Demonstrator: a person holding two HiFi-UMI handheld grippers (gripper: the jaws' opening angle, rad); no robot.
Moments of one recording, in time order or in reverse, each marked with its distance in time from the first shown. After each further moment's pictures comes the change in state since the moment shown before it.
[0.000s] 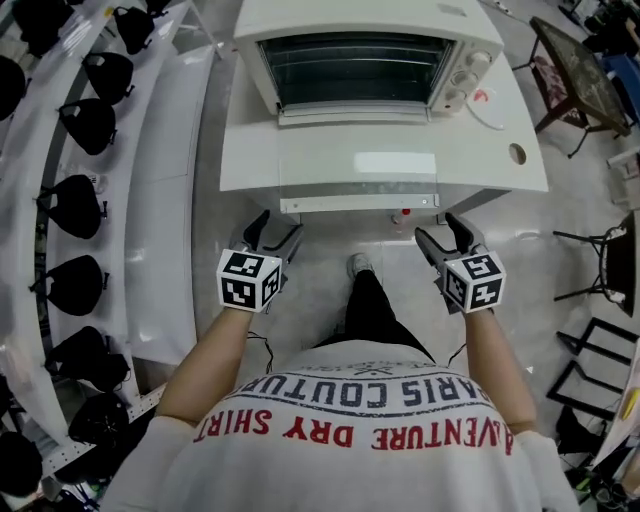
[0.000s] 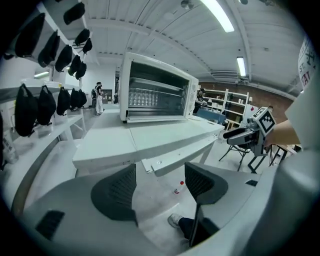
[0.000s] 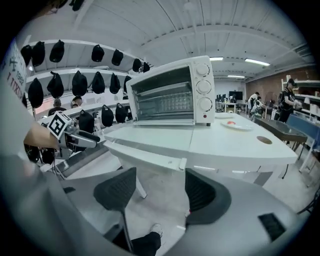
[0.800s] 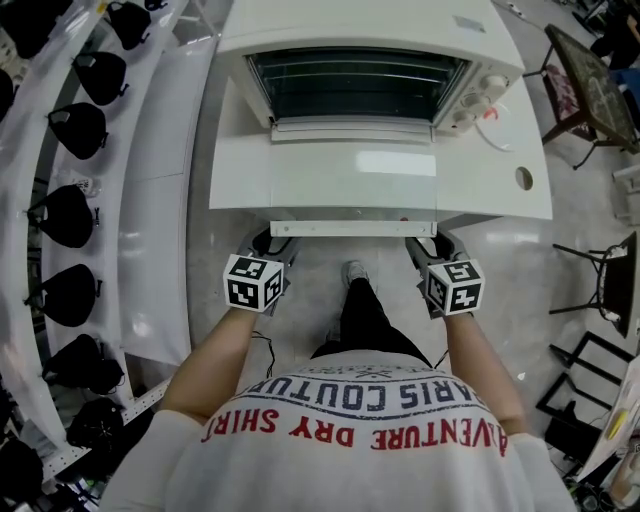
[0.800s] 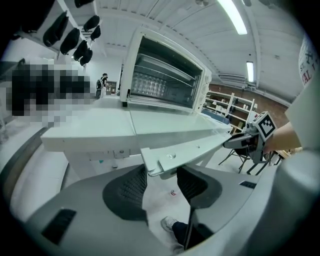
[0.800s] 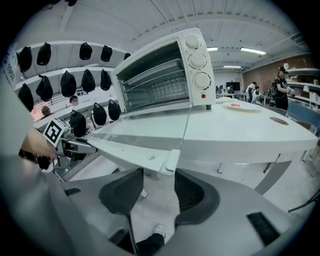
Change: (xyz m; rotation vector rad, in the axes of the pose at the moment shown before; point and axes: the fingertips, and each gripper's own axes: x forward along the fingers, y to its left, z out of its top) left arm 0.065 0.015 -0.023 -0.100 0.030 -0.019; right arm 0.067 -0.024 -0.017 0.073 0.055 0.014
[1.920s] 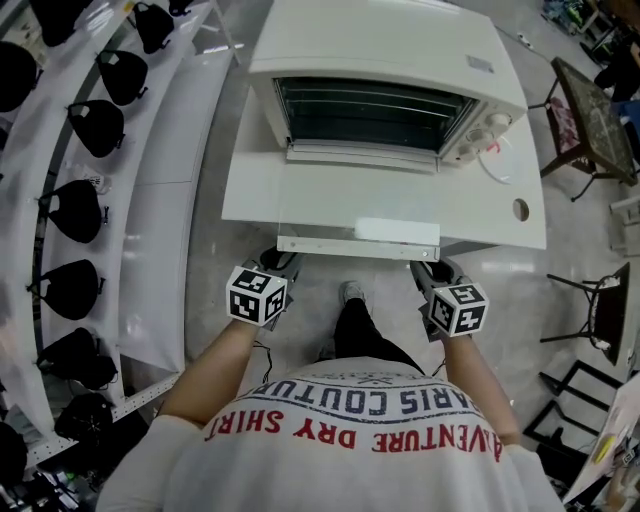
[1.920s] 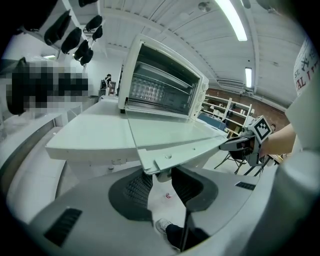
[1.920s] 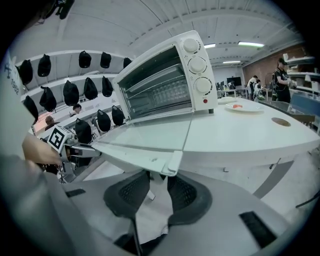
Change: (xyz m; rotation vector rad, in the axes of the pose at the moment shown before) left arm -0.016 -0.016 0.019 -0.024 -0.025 -0.039; right arm -0.017 0.005 0.016 0.052 -0.012 0.068
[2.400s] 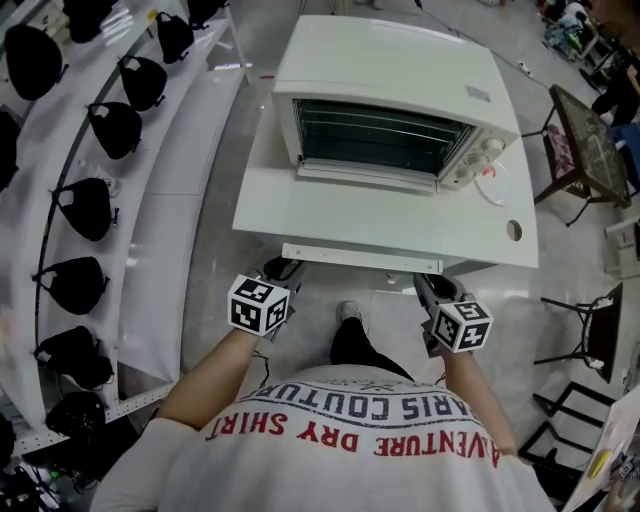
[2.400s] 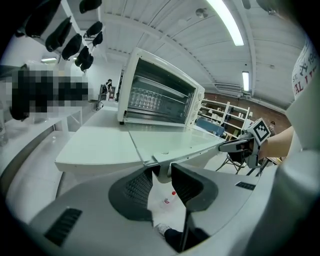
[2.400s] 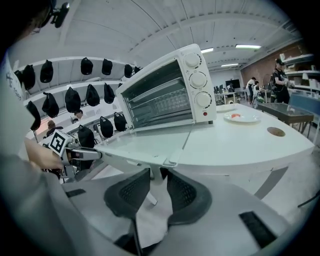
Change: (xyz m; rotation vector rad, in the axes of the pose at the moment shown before) left arm -0.025 -0.007 0.024 0.009 -0.058 -0.009; right arm -0.023 0.014 0.024 0.014 -0.057 0.010
